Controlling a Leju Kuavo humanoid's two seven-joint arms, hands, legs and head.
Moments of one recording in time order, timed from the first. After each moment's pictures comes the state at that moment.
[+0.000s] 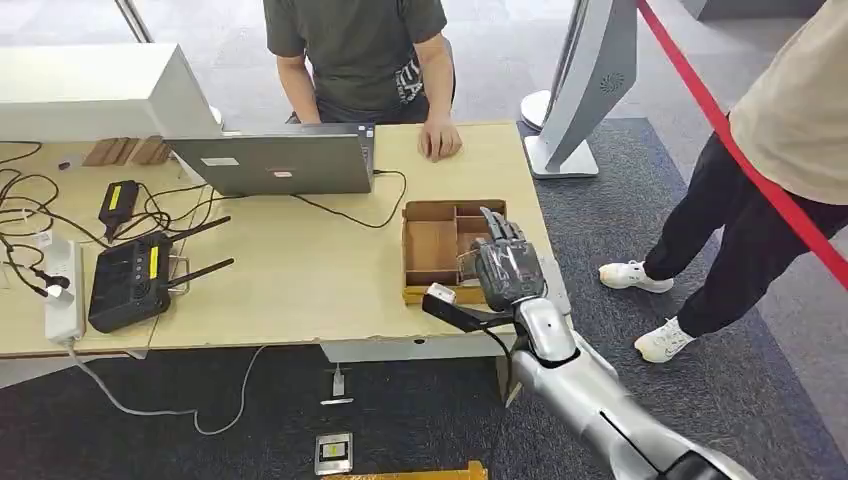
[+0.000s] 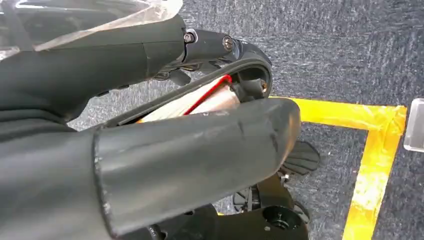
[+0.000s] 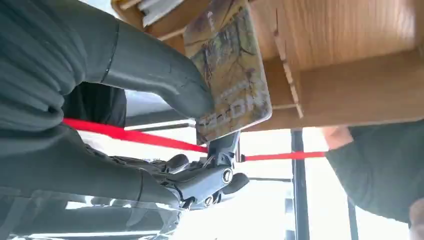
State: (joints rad) left arm -0.12 0.09 -1.15 -0.20 1.23 0.21 -0.21; right arm -0.56 -0.14 0.66 -0.85 1.09 -0.51 0.25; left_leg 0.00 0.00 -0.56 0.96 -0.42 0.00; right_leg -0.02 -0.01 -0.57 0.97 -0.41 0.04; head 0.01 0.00
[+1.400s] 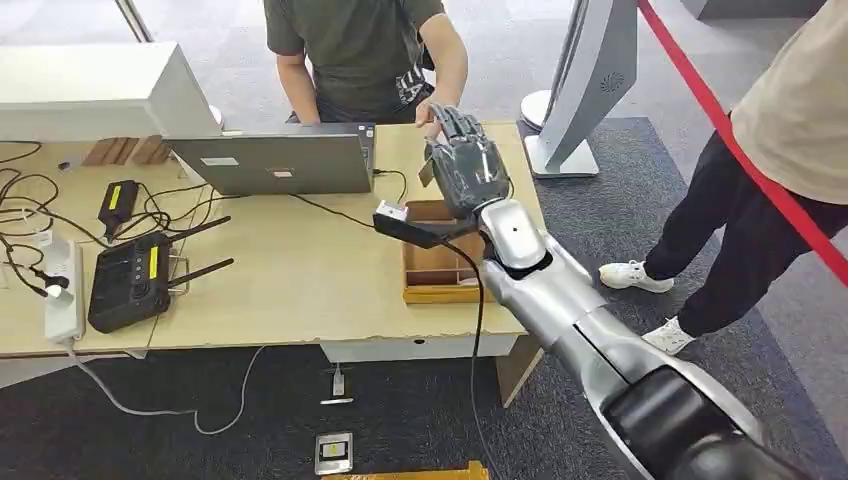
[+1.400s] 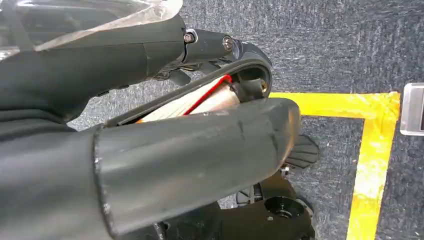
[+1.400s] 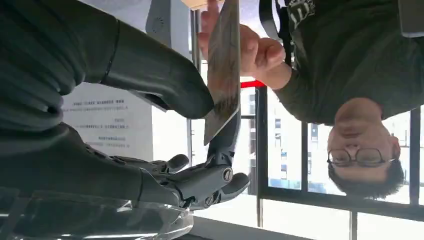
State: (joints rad) left arm -0.12 0.09 -1.15 -0.20 1.17 0.18 -0.21; right arm -0.91 -0.01 0.70 -0.76 1.18 -0.40 0.22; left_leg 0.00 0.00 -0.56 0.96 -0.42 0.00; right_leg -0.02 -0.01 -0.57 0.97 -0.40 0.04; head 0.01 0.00
